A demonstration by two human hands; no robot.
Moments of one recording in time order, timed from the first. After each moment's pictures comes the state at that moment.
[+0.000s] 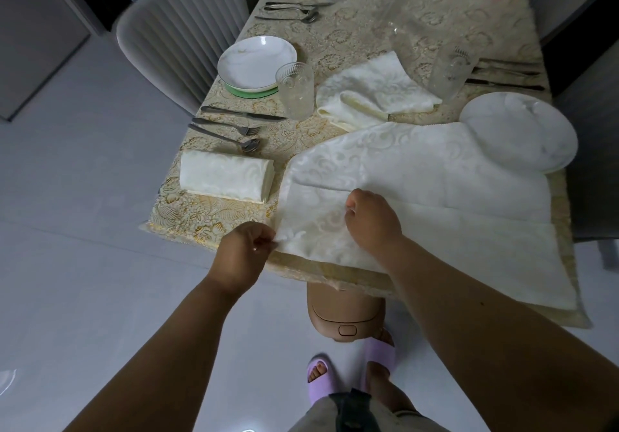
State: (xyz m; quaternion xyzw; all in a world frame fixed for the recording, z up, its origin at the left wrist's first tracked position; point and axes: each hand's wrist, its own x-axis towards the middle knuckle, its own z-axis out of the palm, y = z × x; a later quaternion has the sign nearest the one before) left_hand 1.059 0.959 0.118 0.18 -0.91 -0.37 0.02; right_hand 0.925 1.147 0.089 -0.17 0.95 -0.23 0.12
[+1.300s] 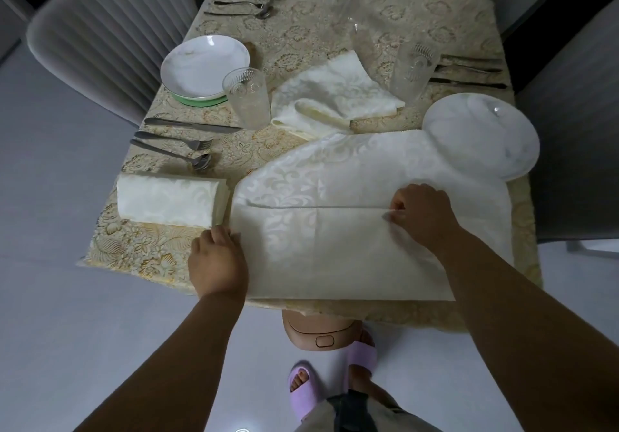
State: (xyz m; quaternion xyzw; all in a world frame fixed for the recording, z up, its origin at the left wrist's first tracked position) left_hand 1.000 0.980 0.051 0.30 -0.94 -0.06 0.12; right_hand 0.840 1.268 0.092 -0.17 0.98 -0.07 0.12
